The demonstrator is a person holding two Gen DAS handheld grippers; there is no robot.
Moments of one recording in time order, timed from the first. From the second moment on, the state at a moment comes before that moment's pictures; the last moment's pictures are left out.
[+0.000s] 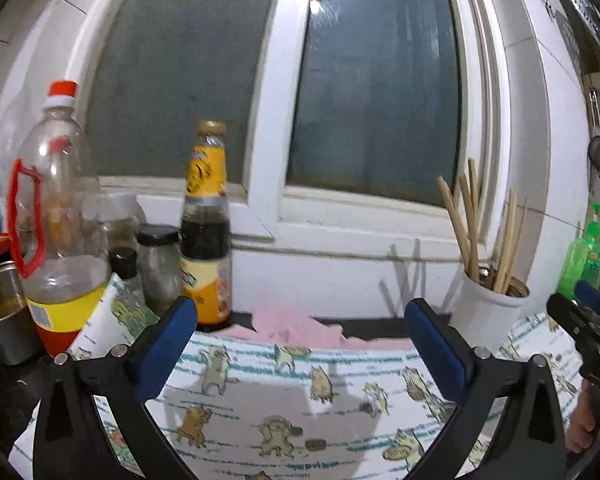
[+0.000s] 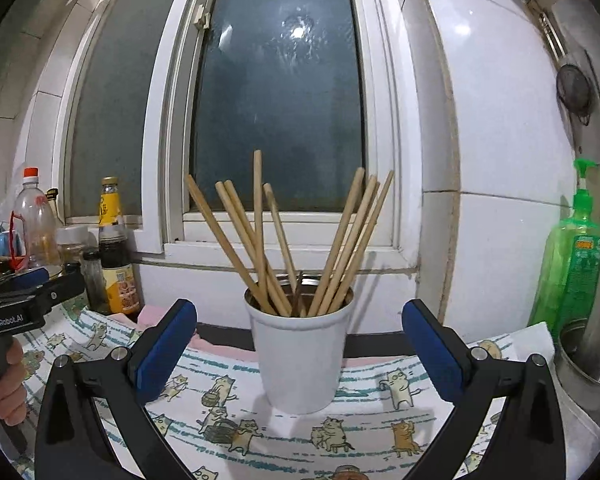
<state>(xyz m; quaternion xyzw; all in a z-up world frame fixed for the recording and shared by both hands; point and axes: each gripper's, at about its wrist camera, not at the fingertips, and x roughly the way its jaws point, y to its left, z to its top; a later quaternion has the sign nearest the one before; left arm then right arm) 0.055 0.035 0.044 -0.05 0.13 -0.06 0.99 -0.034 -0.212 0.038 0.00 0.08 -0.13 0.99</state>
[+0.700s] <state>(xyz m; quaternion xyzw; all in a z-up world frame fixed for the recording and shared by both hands) 0.064 0.009 0.031 0.02 0.16 -0.06 0.98 -0.015 -0.215 0.027 0.00 0.15 -0.13 0.98</state>
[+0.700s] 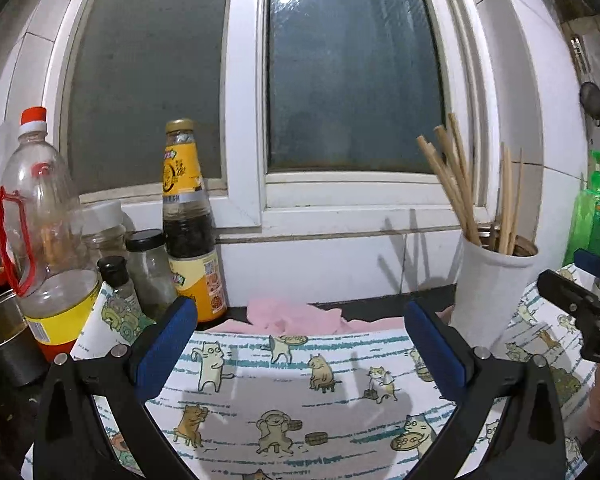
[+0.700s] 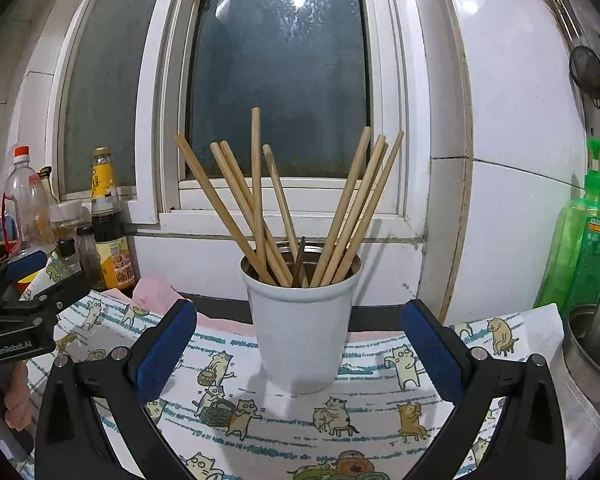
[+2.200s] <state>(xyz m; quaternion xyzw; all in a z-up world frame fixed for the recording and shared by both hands) 0.060 0.012 0.033 0.04 0.15 -0.05 0.99 -0.017 -0.221 0.027 0.01 0.15 -0.14 0.98</state>
